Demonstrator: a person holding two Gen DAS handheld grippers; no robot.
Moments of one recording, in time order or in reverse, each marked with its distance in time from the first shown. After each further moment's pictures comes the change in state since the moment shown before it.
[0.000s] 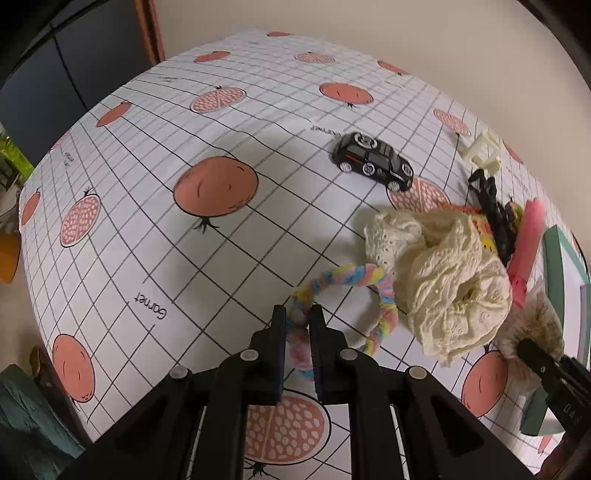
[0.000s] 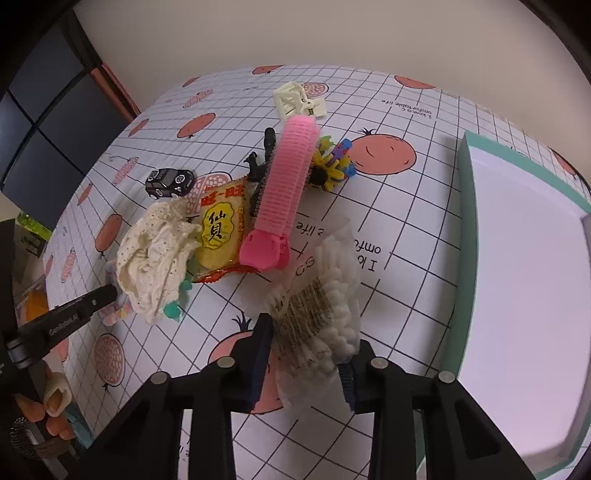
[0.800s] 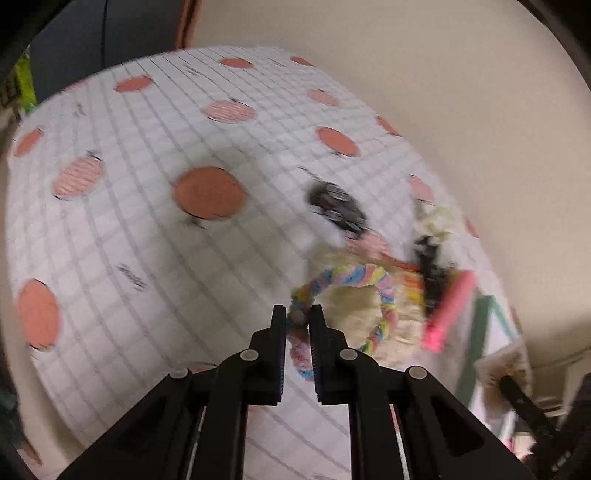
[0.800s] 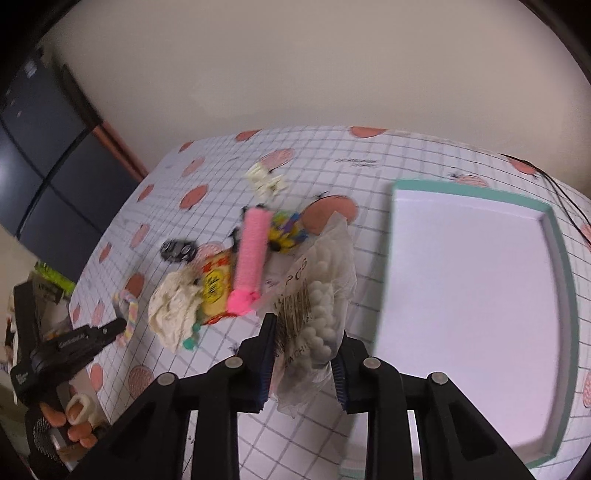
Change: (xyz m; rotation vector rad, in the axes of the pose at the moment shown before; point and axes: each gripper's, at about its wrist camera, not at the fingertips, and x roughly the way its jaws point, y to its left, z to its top) left arm -0.037 0.014 -0.001 -0.253 -0.066 -0.266; right arm -0.078 -0.058 0.006 0.126 -0.169 0.053
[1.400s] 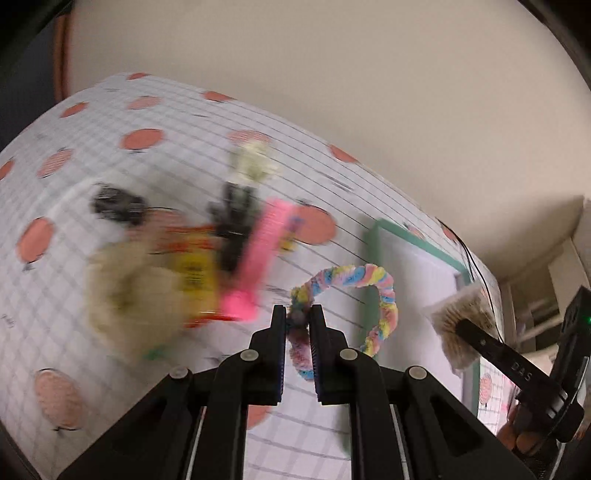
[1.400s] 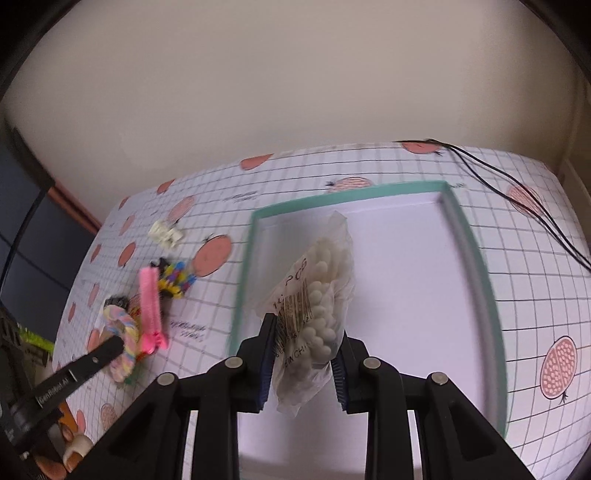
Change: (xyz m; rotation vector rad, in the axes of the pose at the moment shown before) left arm 0.026 -0.180 -0.059 0.394 0.056 -0.159; right arm -0.028 -0.121 0.007 0.201 -0.081 -0.105
